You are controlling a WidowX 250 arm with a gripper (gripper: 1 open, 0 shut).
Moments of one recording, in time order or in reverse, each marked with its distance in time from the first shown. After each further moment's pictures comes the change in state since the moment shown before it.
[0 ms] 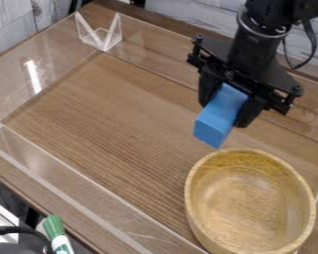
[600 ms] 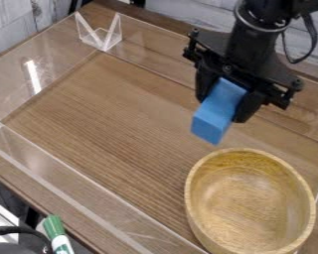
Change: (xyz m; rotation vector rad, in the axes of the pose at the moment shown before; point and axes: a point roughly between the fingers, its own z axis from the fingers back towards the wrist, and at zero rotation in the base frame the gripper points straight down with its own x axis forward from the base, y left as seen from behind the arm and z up) arm -0.004 0.004 0.008 0.015 -0.029 0.031
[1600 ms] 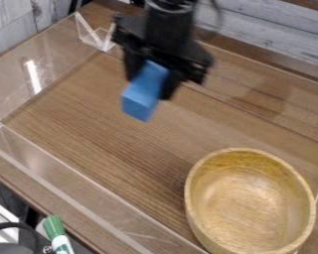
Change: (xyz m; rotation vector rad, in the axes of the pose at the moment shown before) arm -0.010 0.092 -0.017 0.037 0.012 0.145
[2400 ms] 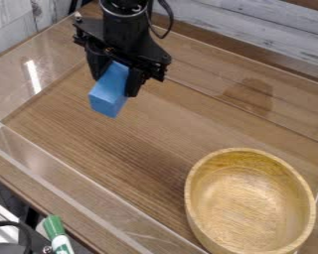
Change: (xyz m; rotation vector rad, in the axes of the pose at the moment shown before) arm -0.002 0.026 -0.021 0.014 -0.009 0.027
